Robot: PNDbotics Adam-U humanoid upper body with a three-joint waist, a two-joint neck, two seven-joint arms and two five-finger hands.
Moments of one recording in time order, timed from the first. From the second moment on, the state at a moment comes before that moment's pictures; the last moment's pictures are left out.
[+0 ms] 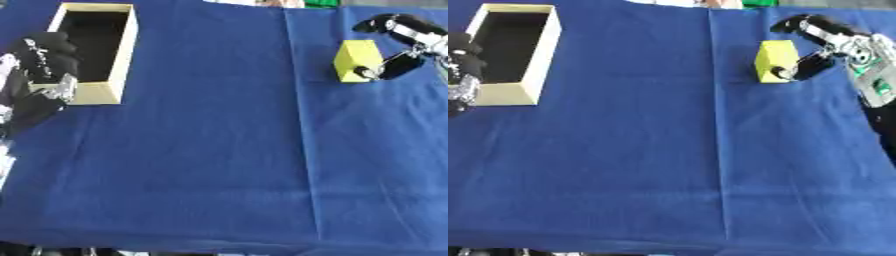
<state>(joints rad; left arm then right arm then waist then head) -0.39 0.45 -0.08 -1.71 -0.02 -0.02 -0.05 -0.80 -0.66 0.15 -1.02 0.59 -0.22 0.37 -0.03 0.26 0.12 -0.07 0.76</state>
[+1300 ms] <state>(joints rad) -0.39 0.45 -0.09 -1.71 -0.01 -0.03 -0.06 -0.82 -0.65 0.12 -0.96 0.76 -0.23 0.36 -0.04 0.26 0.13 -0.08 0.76</state>
